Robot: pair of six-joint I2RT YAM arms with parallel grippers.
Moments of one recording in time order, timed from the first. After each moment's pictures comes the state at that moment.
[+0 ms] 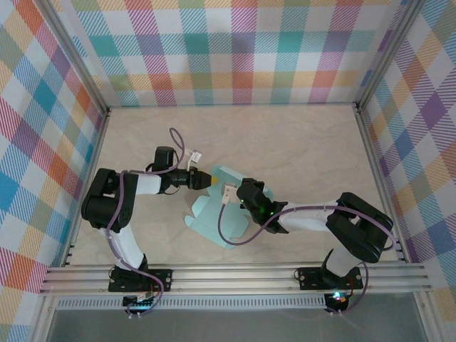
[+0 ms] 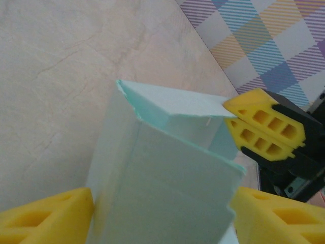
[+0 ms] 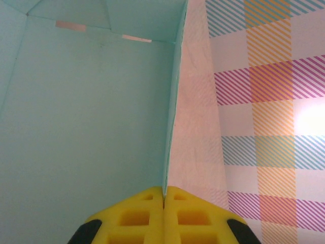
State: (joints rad) left arm -0.21 1.79 0.79 0.28 1.10 -0.16; right arm 0.97 1.58 0.66 0.36 0.64 -0.93
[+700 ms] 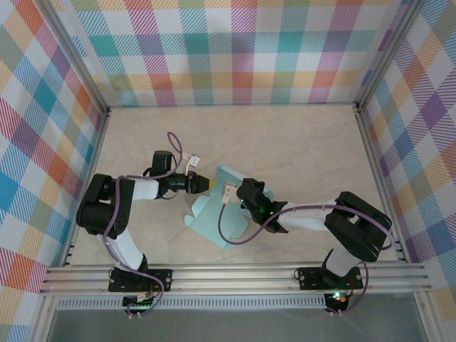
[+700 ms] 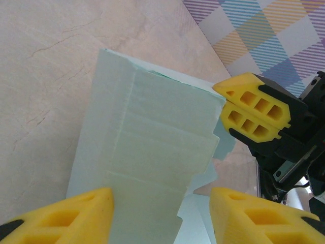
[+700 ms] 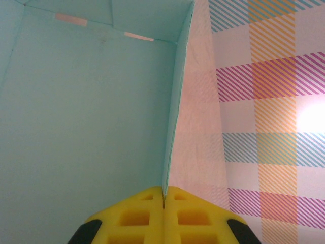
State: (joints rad) left arm -0.21 1.74 0.72 0.29 1.07 -0.16; right arm 0.97 1.59 0.66 0.35 0.65 -0.93
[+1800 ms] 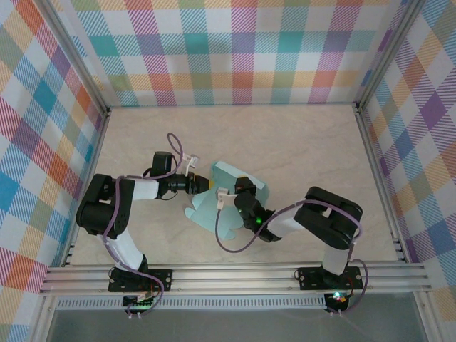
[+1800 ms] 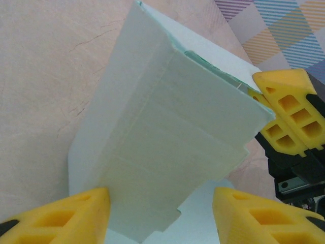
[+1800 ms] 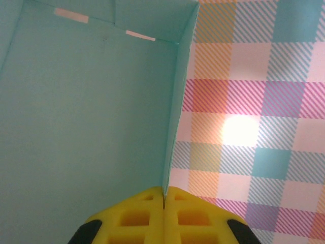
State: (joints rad) left arm -0.21 1.74 0.72 0.25 0.96 -0.13; right arm 1.04 1.82 0.61 0.93 0.84 -1.34
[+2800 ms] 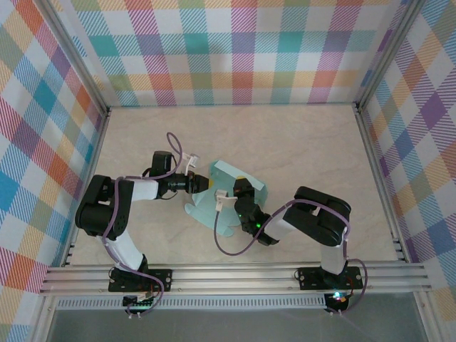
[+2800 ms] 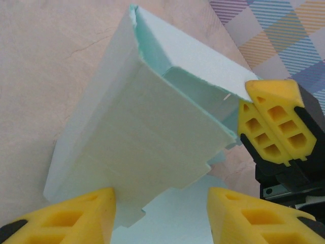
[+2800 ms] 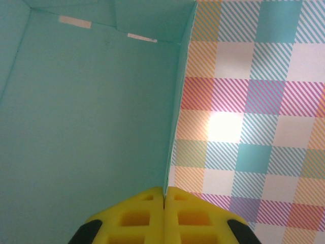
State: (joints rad) left arm -0.21 1.73 0.72 0.27 0.97 -0.14; right arm 1.06 1.90 0.60 1.09 0.90 -1.41
